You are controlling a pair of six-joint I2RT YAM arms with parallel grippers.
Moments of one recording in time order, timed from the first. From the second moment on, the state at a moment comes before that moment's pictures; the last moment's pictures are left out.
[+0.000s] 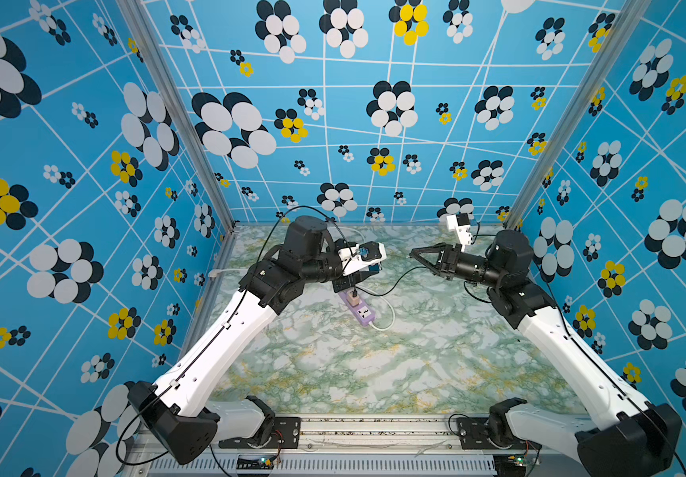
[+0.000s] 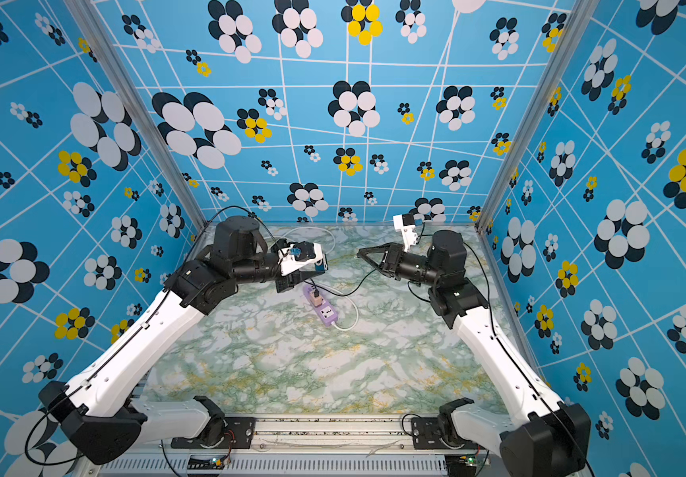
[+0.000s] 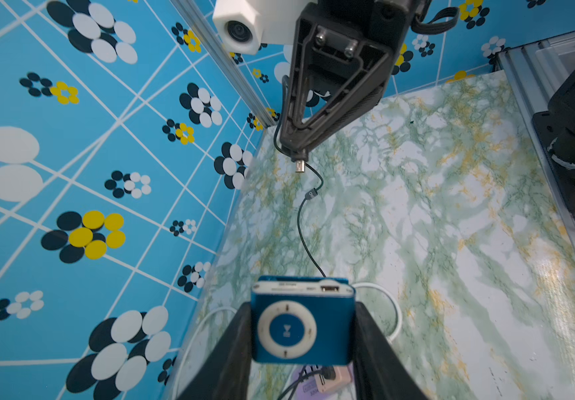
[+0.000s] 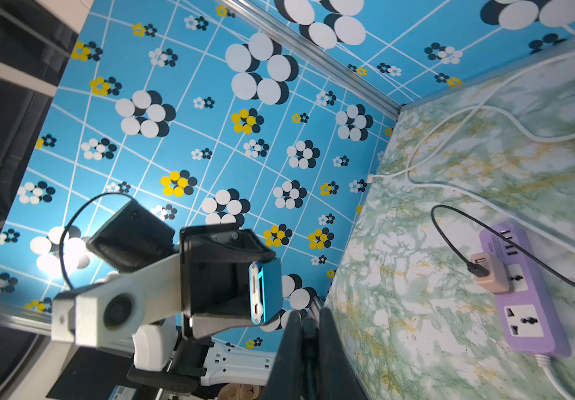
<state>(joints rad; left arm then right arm) -0.59 1.34 1.53 -0.64 0.51 0.73 0.33 1.13 1.07 0.00 -0.81 0.93</state>
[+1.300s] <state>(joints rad) -0.63 1.40 1.53 -0.60 0.48 0.67 0.58 1.16 1.25 -0.36 -0.45 0.61</state>
